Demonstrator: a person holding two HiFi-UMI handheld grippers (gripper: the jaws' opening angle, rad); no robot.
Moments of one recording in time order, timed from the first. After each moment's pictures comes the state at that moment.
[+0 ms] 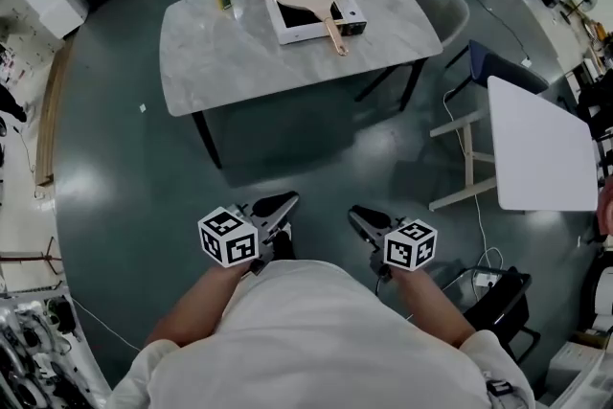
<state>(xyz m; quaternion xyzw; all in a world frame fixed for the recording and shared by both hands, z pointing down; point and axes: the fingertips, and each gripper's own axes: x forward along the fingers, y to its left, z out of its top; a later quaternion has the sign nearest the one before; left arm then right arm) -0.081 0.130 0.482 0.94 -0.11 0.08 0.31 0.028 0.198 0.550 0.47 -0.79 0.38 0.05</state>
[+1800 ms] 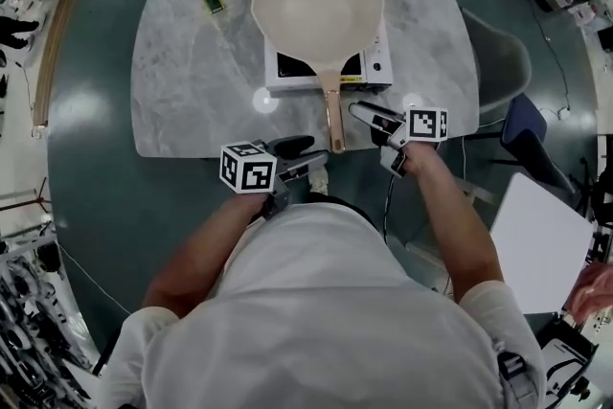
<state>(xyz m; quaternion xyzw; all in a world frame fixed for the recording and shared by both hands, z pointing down) 0.141 -0.222 0.545 0.87 -0.13 0.07 0.47 0.223 -0.310 0.560 0.27 -0.80 0.54 0.00</state>
